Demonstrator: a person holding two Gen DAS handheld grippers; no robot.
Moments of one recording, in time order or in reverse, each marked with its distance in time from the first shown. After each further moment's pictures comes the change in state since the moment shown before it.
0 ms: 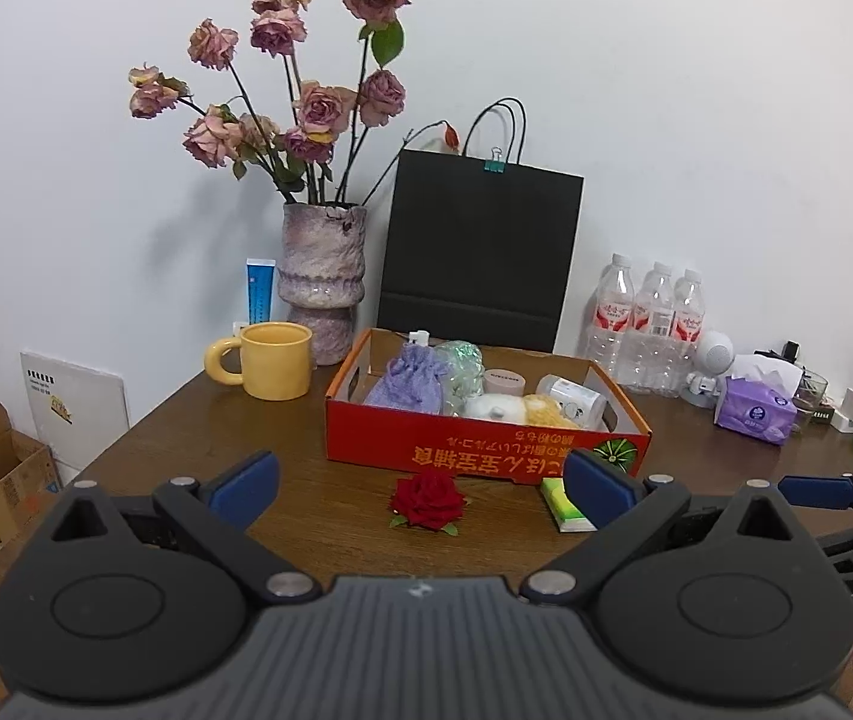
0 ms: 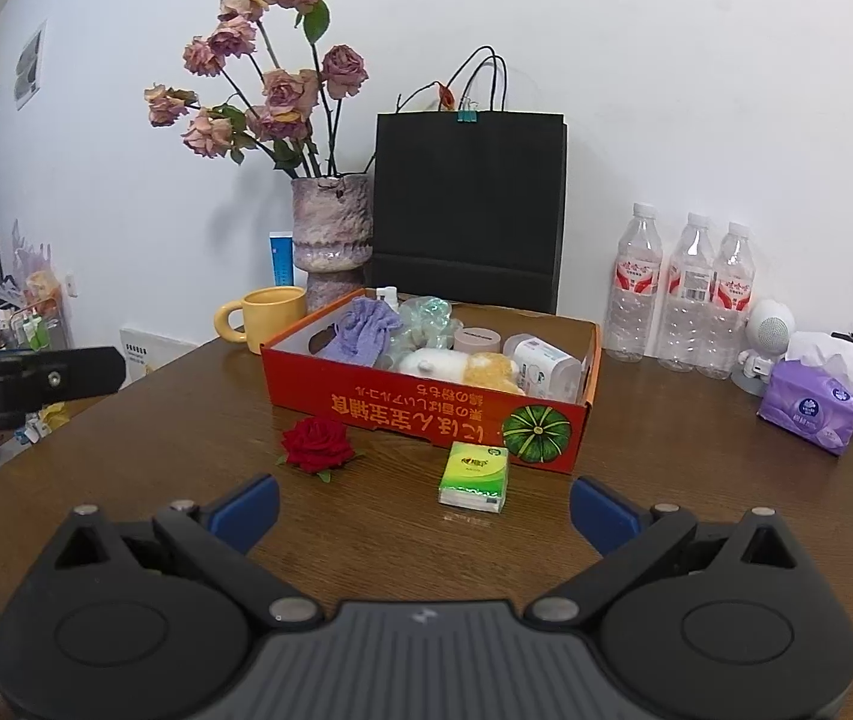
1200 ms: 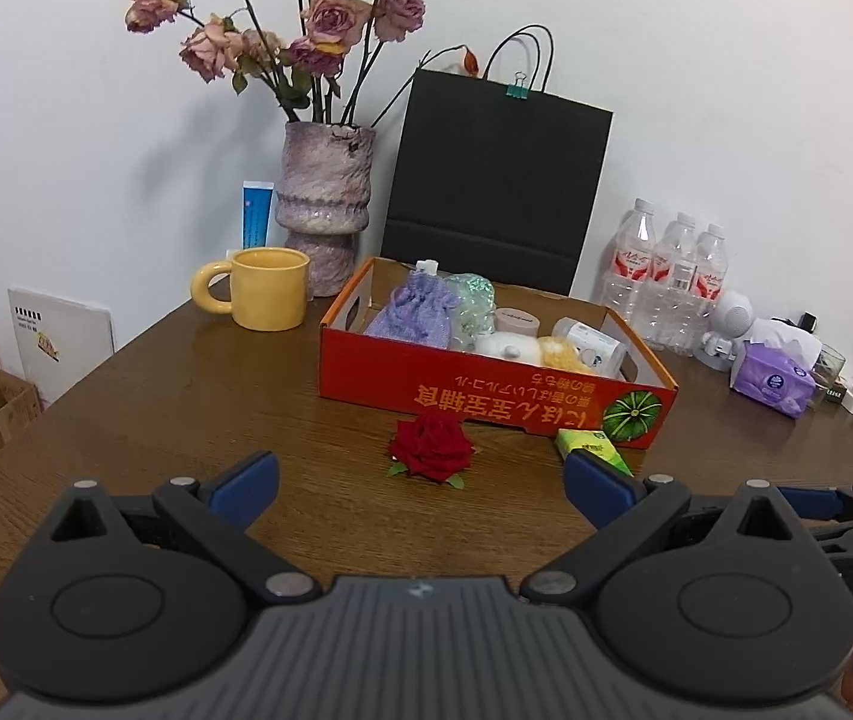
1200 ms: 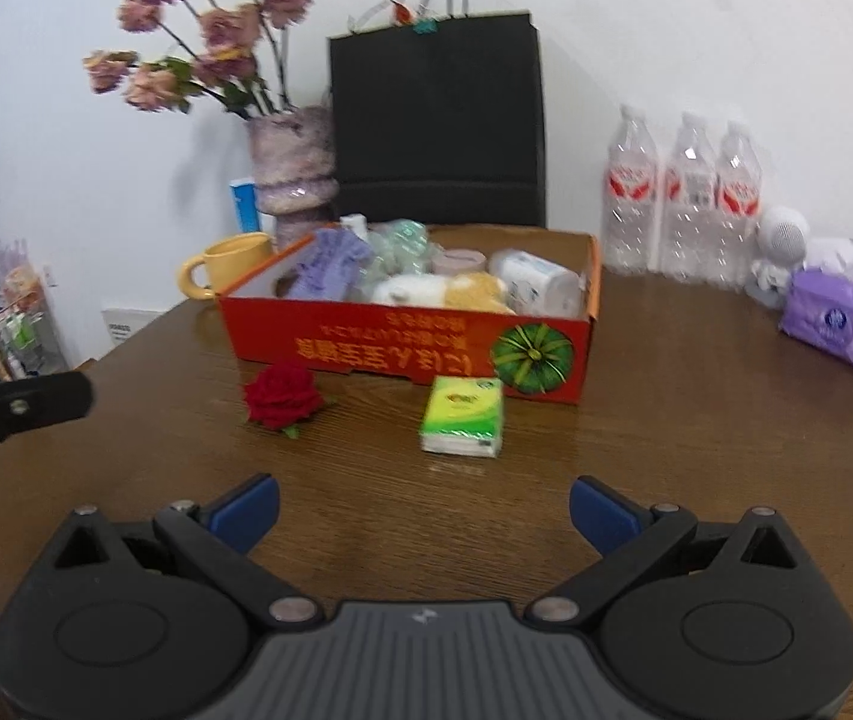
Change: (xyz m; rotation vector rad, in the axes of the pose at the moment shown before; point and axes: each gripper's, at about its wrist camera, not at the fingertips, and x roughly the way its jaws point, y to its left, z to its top) left arm 0.054 0.016 -0.019 -0.062 0.120 -0.003; right arm 0.065 -0.025 -0.017 0.105 0.128 0.003
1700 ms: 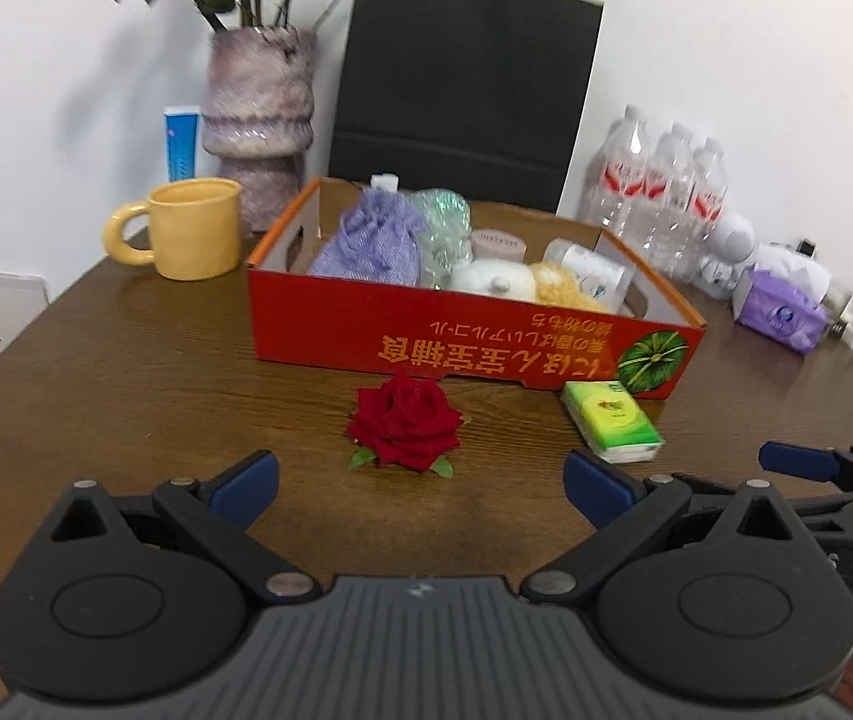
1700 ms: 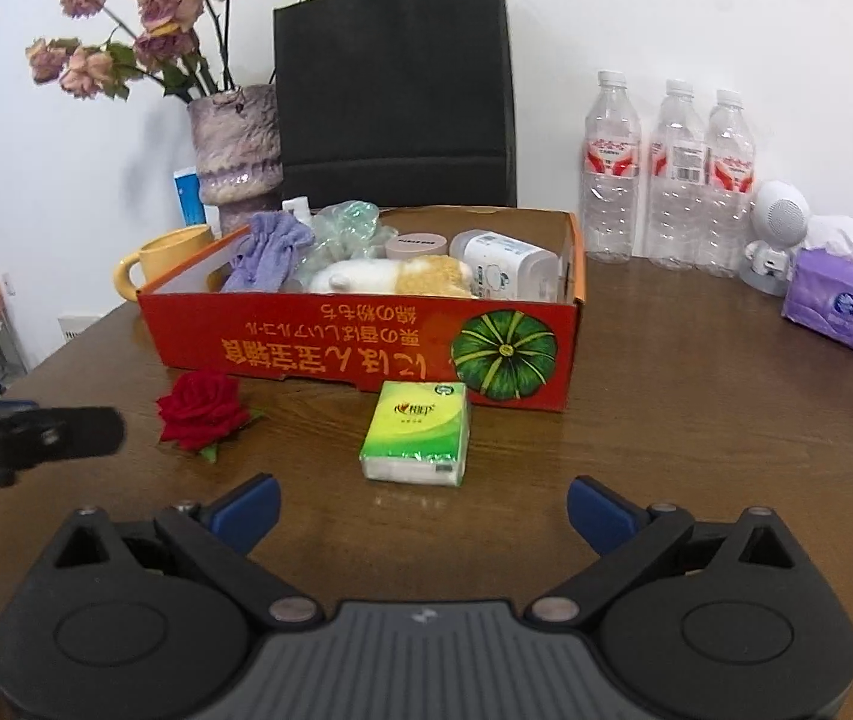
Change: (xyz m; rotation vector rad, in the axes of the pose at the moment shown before) left arm 0.106 0.000 0.006 0.079 0.159 -0.062; right arm 0.071 -0.012 0.003 0.002 -0.006 -0.062
